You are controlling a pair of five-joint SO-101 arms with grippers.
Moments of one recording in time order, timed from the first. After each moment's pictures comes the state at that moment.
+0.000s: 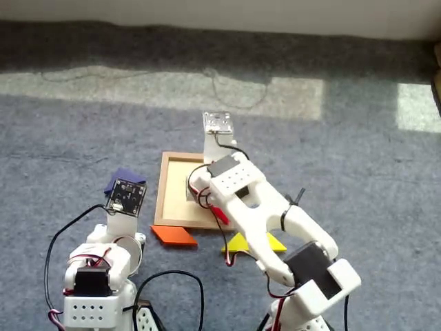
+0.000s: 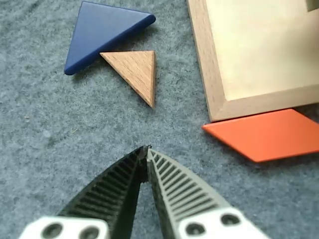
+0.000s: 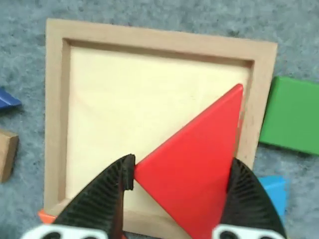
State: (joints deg) left arm -5.9 -103.8 96.0 75.9 -7.7; right arm -41.1 3.4 26.2 49.5 -26.6
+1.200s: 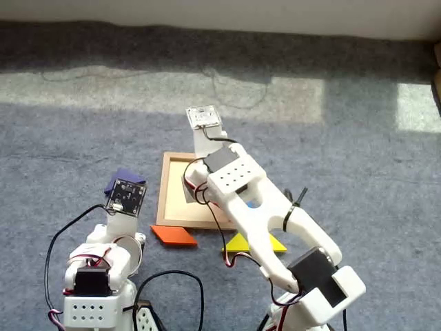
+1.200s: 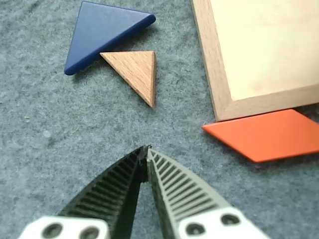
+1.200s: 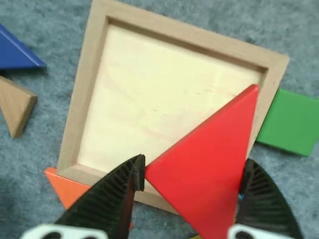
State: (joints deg) left arm -5.9 -103.8 96.0 75.9 -7.7; right arm -41.8 0.1 19.7 60.7 -16.7
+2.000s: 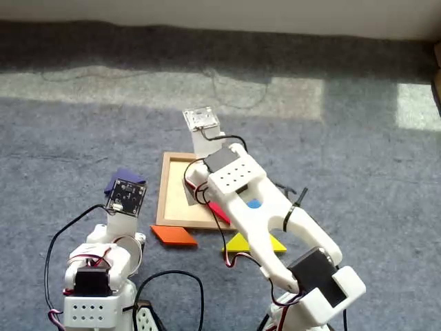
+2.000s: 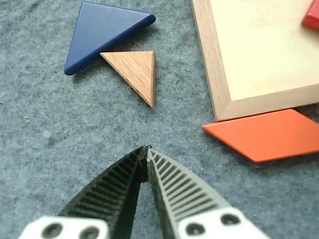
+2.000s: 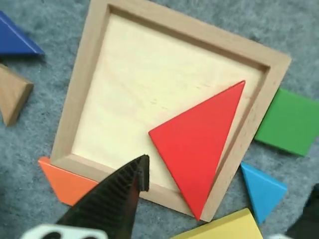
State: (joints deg) left arm -5.9 -103.8 96.0 75.9 -7.7; right arm -41.6 0.1 19.8 61.8 -13.3
